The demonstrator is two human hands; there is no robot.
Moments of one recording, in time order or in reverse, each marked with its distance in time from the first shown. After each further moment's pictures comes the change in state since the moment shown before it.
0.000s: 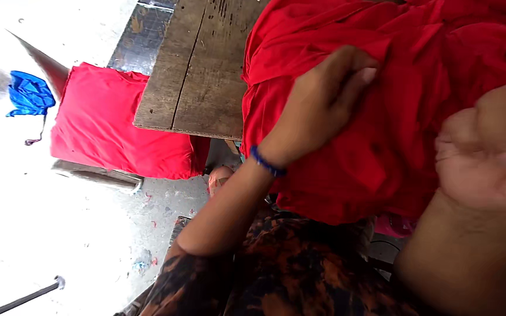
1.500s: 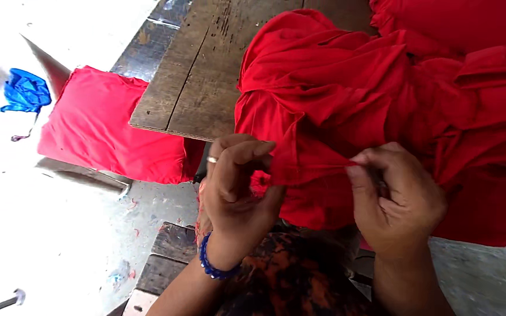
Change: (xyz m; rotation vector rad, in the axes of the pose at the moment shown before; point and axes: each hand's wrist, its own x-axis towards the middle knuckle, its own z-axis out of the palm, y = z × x) left_hand -0.117 0.046 -0.010 -0.092 0.493 0.036; right_hand -0.058 0.016 0.011 -1.141 -0.279 -0.415
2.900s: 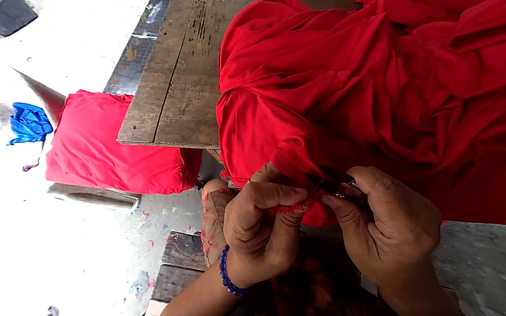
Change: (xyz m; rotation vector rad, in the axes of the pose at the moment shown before) left_hand -0.025 0.005 0.031 -0.269 -0.082 0.049; right_hand -0.029 -0.022 -0.003 -0.060 -0.009 0.090
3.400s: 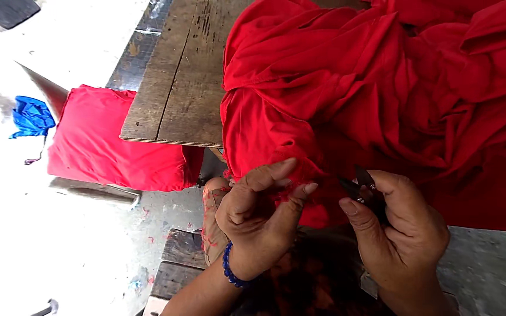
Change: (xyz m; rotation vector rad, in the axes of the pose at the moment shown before) left_hand 0.004 -0.005 0.000 0.023 0.134 -0.063; right_hand -0.007 0.007 0.000 0.312 -0.019 0.126
